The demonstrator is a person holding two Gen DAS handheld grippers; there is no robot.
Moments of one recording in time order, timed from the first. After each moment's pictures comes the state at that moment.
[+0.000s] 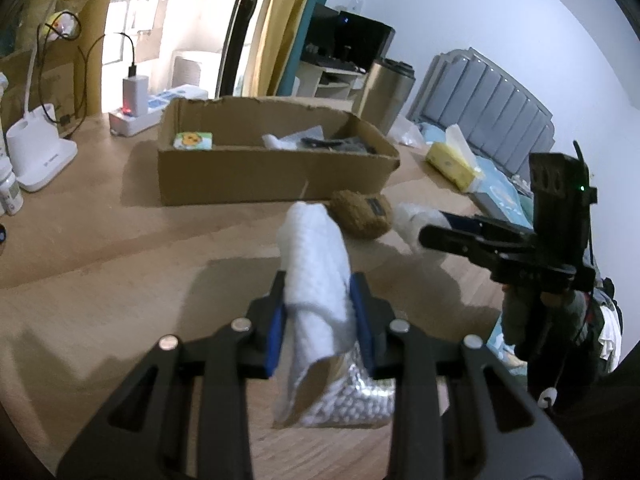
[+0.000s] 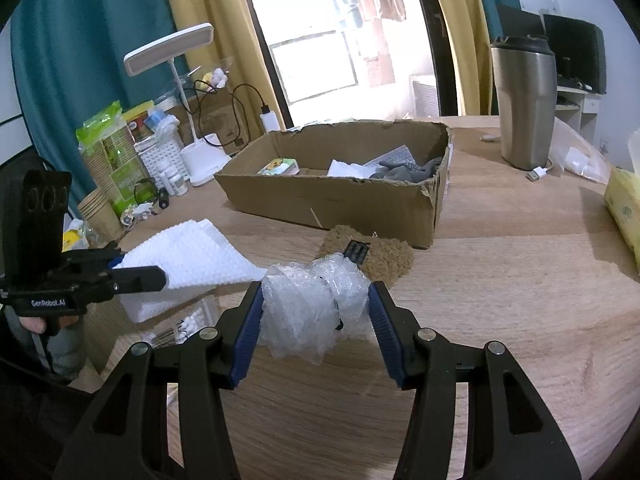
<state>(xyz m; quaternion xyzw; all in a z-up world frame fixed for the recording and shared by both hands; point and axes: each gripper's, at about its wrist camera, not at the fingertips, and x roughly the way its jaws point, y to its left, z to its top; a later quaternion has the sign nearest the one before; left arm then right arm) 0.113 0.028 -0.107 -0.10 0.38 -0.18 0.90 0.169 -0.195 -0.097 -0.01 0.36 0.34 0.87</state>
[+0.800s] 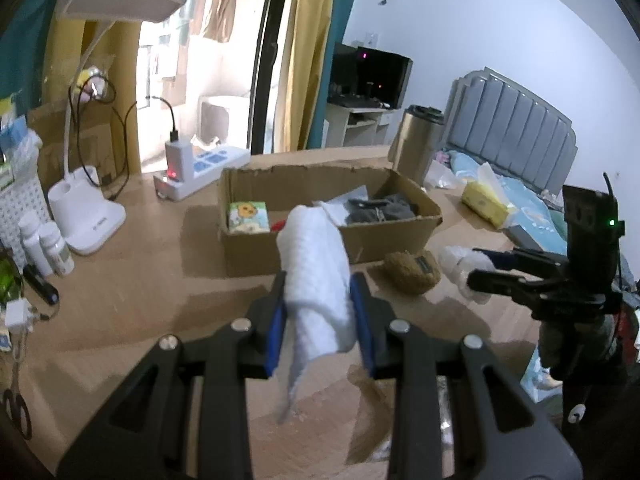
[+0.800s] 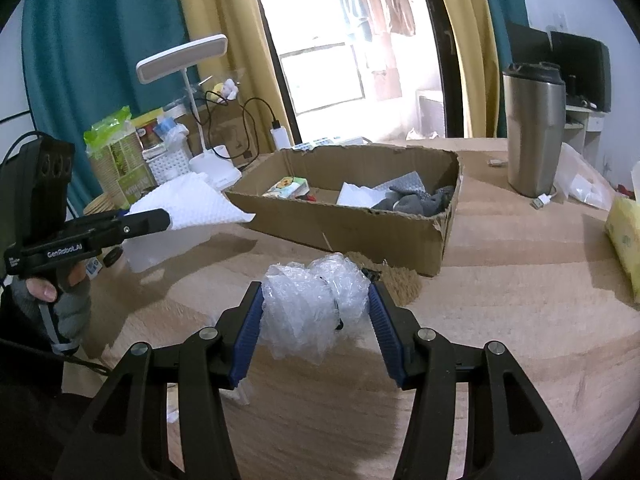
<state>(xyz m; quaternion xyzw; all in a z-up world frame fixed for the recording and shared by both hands) 0.127 0.058 -0.076 -0.06 0.31 -0.12 0.94 0.171 -0.187 -0.084 -0.02 0.33 0.35 0.88</state>
